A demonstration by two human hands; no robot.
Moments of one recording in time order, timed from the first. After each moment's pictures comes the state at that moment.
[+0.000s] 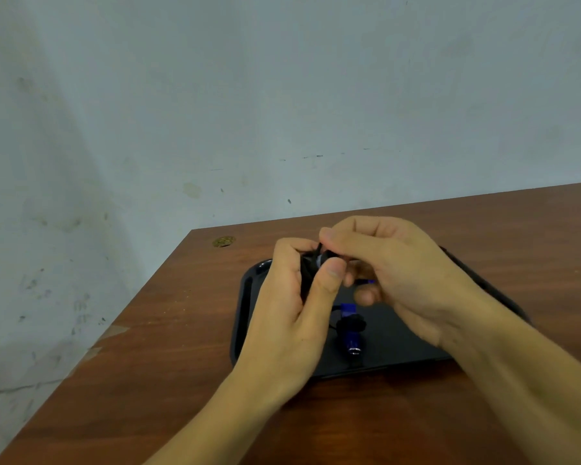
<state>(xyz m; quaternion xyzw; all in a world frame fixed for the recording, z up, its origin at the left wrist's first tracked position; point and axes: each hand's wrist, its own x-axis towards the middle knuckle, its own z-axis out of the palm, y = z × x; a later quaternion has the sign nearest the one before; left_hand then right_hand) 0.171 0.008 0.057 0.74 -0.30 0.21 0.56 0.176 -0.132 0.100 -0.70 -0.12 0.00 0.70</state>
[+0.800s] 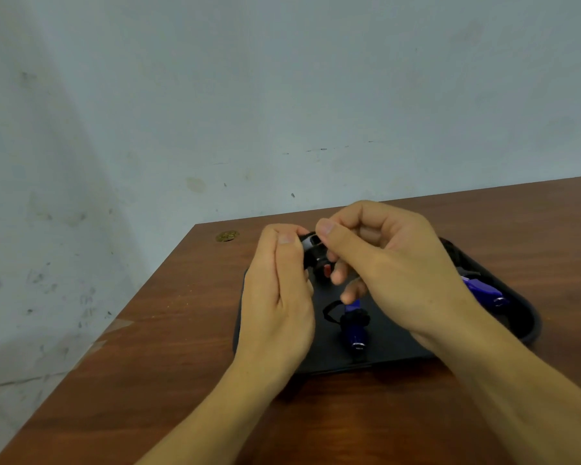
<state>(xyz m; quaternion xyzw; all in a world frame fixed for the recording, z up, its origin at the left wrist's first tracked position) 0.183 0.008 0.055 0.70 -0.21 0.26 0.64 0.174 -0.120 0.090 -0.70 -0.16 -0.14 0.68</state>
